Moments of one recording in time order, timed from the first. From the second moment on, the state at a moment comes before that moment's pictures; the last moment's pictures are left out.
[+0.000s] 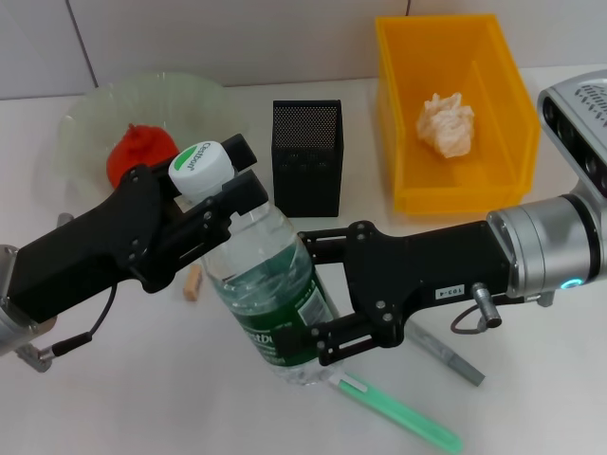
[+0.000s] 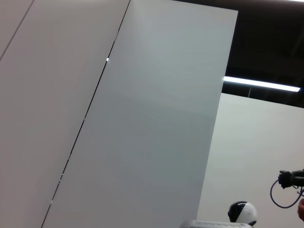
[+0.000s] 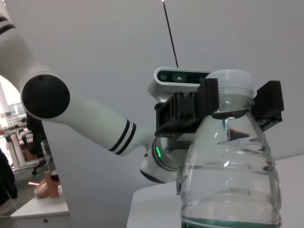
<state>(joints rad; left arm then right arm) -0.54 -2.07 0.97 0.27 1.31 1.93 -1.13 0.51 2.08 -1.22 -0.78 -1.59 -1.69 1.41</state>
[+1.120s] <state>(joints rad) -0.52 -2.06 1.01 0.32 1.33 1.93 -1.12 0.46 2.08 -1.19 -0.88 -1.67 -1.69 1.45</state>
